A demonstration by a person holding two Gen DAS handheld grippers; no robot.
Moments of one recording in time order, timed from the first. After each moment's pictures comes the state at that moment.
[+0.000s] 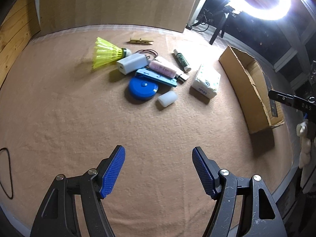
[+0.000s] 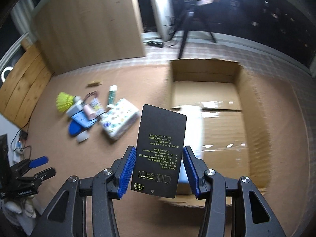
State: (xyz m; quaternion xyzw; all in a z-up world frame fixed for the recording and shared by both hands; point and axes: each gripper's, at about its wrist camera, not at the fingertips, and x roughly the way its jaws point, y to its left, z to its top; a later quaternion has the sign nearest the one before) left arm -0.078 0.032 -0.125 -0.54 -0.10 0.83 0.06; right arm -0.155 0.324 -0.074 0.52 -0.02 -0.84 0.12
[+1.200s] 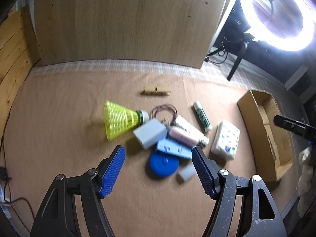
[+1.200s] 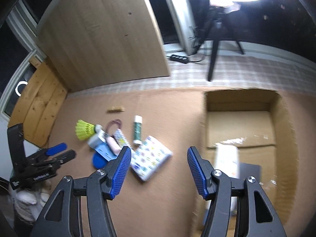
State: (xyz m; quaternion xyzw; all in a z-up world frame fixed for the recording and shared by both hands) left arm -0.194 -0.008 -0.090 -0.51 -0.09 0.85 0.03; right arm -0.227 0.260 -0.063 0.52 -0.08 -0.83 0.21
